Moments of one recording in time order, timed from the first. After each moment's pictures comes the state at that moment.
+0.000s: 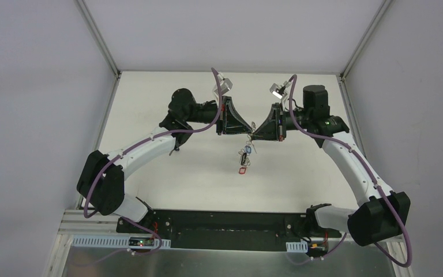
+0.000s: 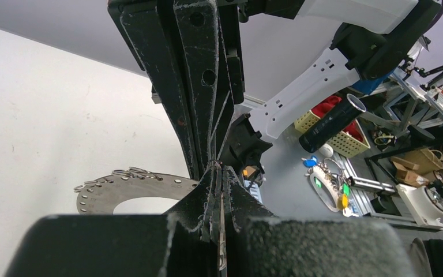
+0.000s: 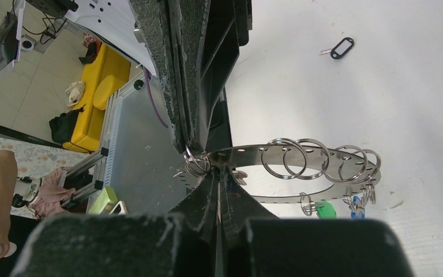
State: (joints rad) left arm -0.64 1.47 1.06 0.64 1.02 -0.69; right arm 0.31 1.23 1.11 -0.44 -1.25 0.10
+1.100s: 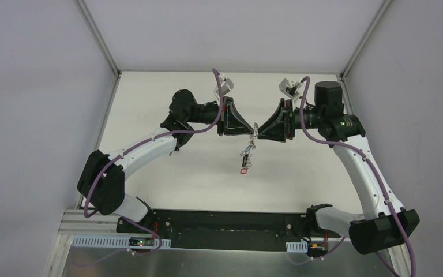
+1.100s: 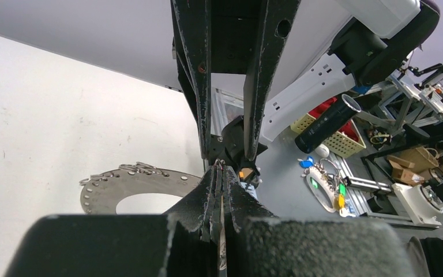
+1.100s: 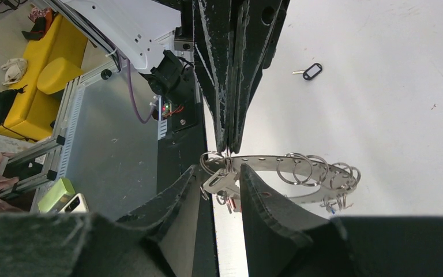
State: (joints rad) left arm -0.66 1.47 1.06 0.66 1.02 -0.71; right arm 0.27 1.16 1.25 -0.66 -1.22 -0.14
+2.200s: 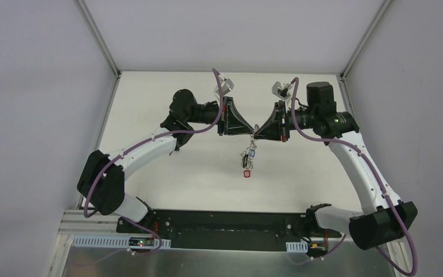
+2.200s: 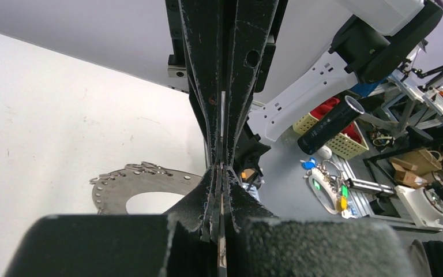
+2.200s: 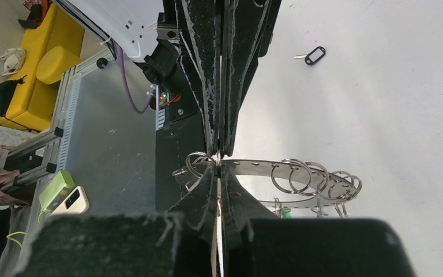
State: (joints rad) left arm -0.65 1.47 1.06 0.66 1.02 -0.71; right arm 0.32 1.21 1.26 -0.71 -1.17 -0.18
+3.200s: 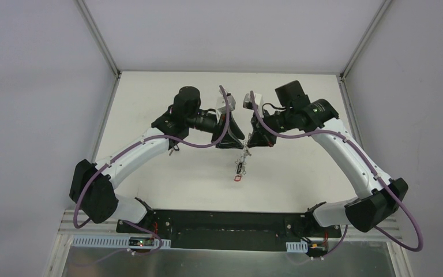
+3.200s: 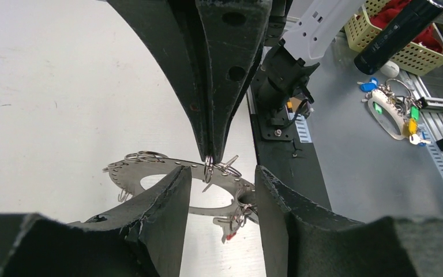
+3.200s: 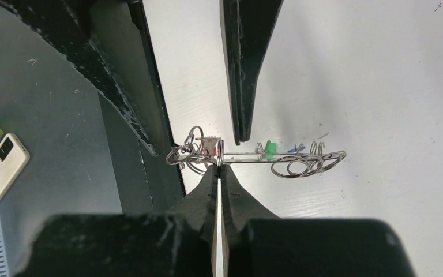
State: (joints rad) left arm -0.65 1.39 1.13 0.02 1.04 -0.06; right arm 0.56 1.36 1.46 -1.06 -0.73 -0.41
